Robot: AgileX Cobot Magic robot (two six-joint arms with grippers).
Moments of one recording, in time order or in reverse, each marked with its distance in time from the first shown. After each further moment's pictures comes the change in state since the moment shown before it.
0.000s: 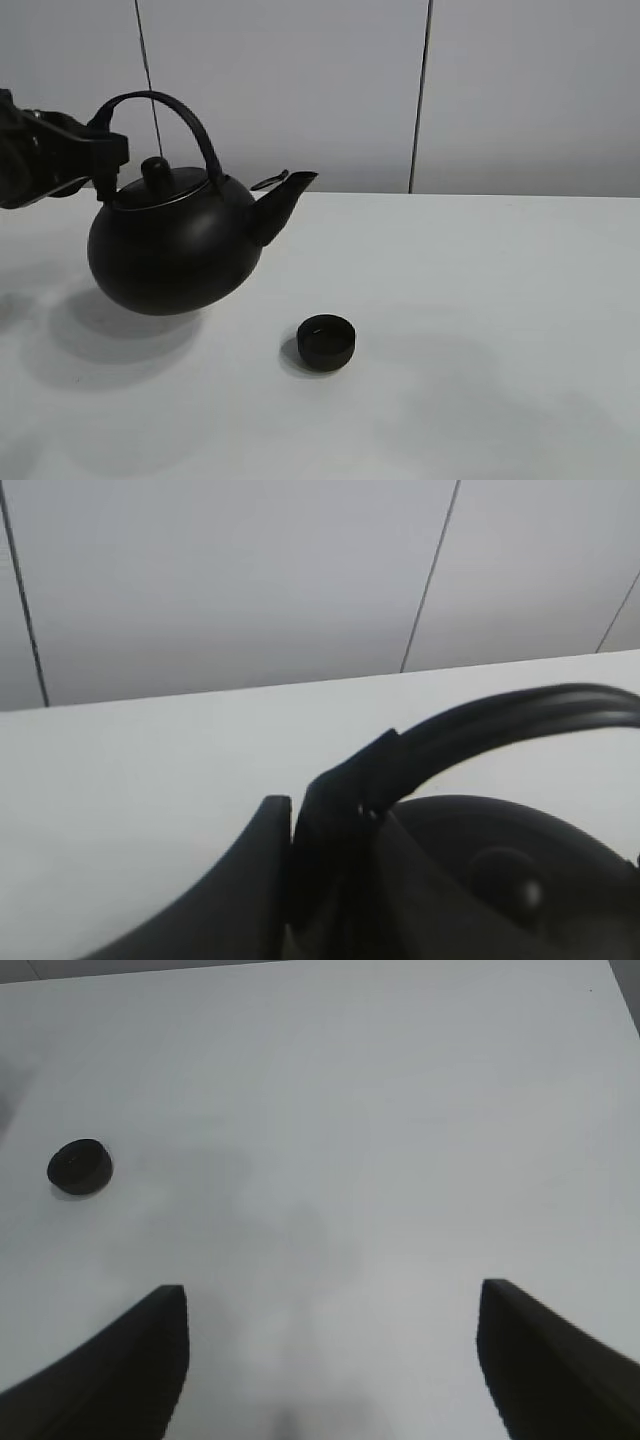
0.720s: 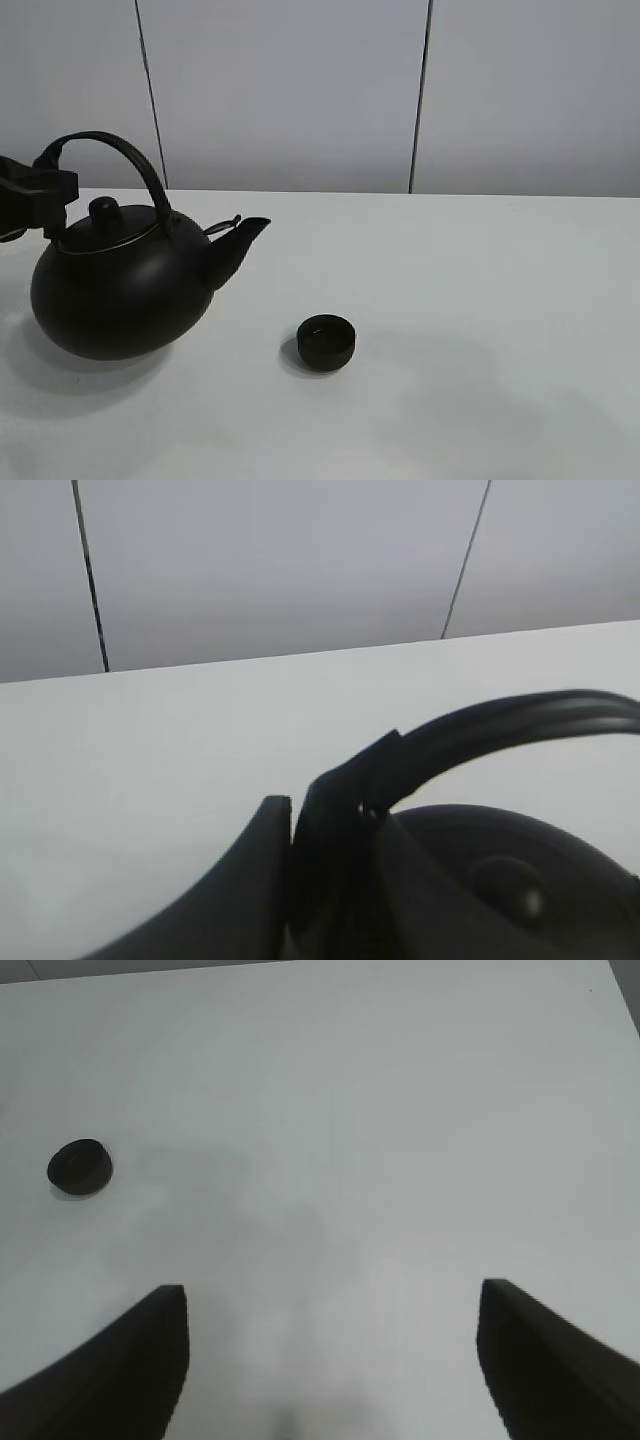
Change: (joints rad) left arm 0.089 0.000 0.144 0.020 -0.133 0.066; right arm 0.000 0.000 0.000 0.000 0.000 0.000
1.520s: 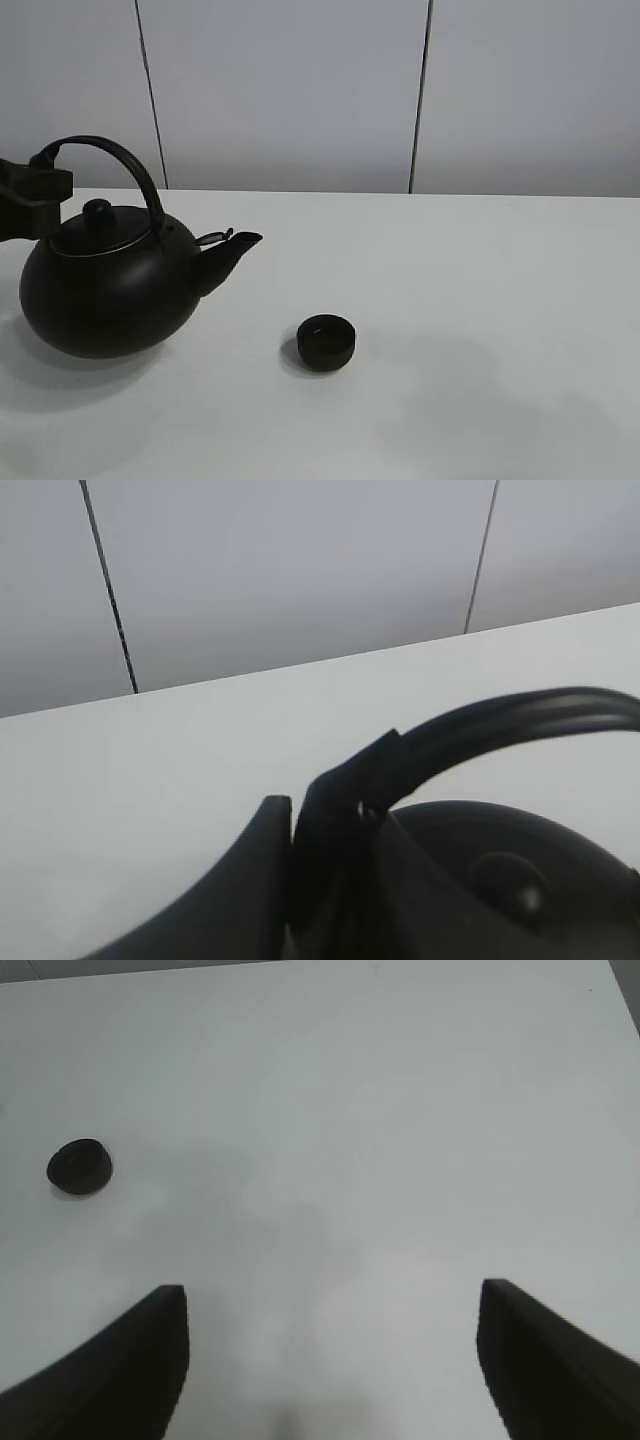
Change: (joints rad) left arm 0.000 0.000 0.000 -0.029 -0.005 0.115; right arm 0.000 0.000 0.000 0.000 0.000 0.000
